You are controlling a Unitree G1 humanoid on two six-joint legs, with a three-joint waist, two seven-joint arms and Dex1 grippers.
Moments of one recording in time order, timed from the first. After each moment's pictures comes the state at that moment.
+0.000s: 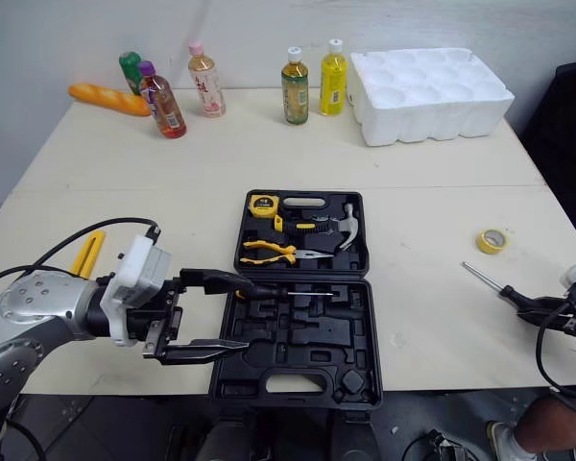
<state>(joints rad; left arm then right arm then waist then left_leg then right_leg) -0.21 0.88 0.14 -0.69 -0.92 0.77 -0.88 -0.57 -1.12 -0.18 1.30 0.03 -0.24 1.41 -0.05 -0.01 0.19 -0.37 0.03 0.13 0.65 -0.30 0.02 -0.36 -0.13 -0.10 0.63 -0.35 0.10</state>
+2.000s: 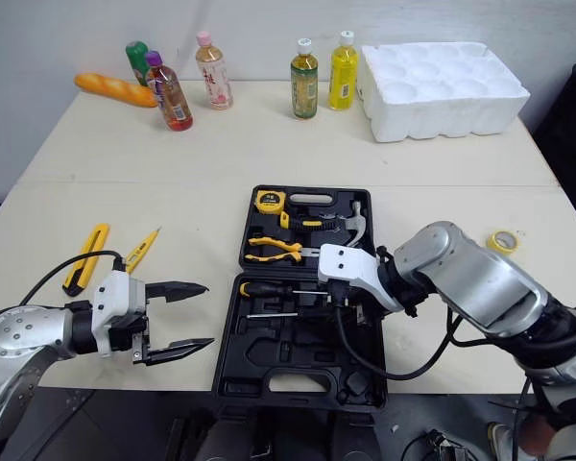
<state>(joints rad) 0.08 0.83 0.20 -0.47 -0.51 0.35 -0.99 -0.80 -0.96 0.51 -0.50 0.40 1.11 1.18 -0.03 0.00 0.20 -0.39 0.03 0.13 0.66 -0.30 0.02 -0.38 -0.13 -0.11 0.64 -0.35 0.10</state>
